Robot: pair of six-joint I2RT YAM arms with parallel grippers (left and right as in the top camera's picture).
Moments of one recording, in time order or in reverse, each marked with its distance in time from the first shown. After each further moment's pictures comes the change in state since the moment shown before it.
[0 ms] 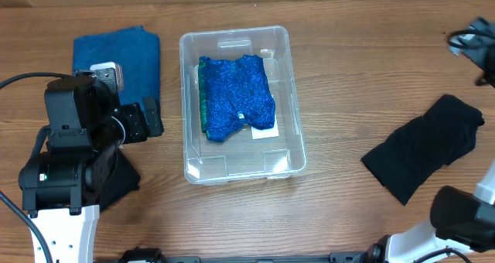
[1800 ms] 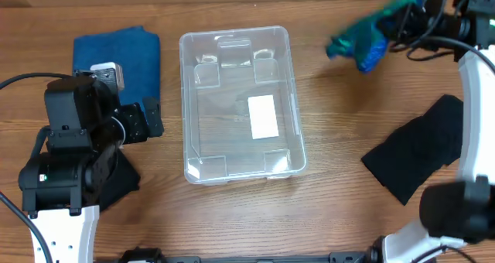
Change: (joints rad) left arm 0.000 -0.002 0.000 -0.001 0.004 0.000; right arm 0.248 0.005 -0.283 0.574 -0.668 -0.338
